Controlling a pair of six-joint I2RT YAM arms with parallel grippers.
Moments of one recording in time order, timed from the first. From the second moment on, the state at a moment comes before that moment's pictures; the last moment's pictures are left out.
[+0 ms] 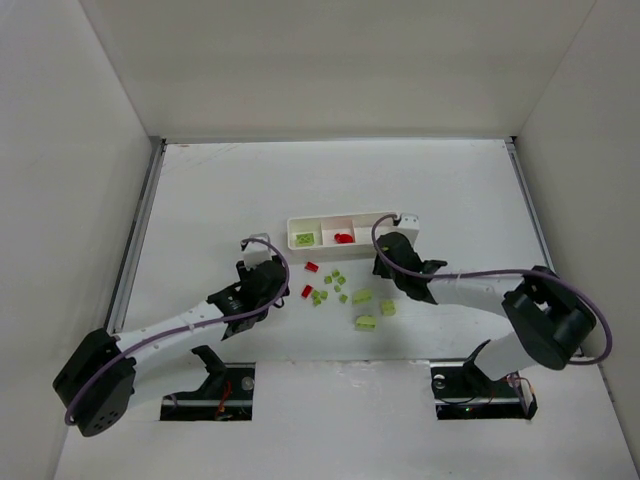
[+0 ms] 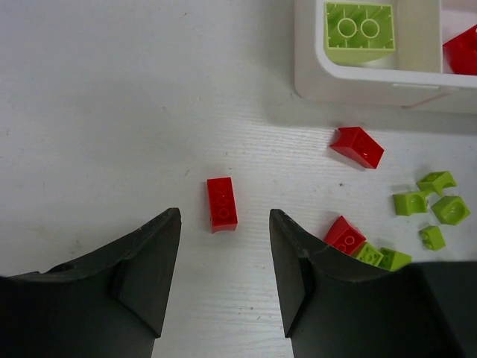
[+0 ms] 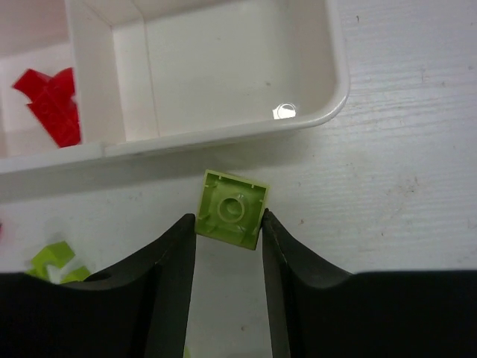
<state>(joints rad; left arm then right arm) -0.81 1.02 0.41 -0.16 -0.61 -0.71 0.73 1.49 0.65 0.07 0.49 0.65</state>
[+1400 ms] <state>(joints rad) -0.79 1.26 0.41 -0.04 -0.62 -0.72 0.85 1.66 1.06 0.15 0.24 0.57</state>
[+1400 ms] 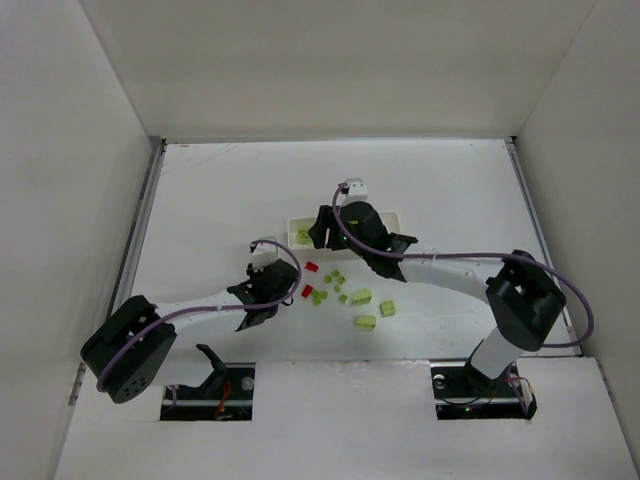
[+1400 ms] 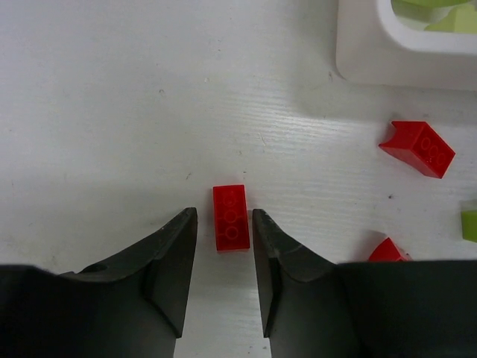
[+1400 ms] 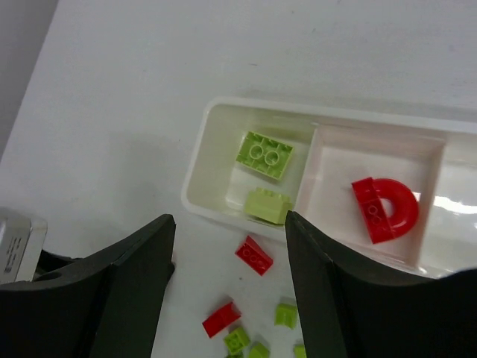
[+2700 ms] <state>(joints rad) -0.78 1.81 1.14 0.03 -0.40 -0.59 0.69 1.10 0.47 0.19 0.36 0.62</state>
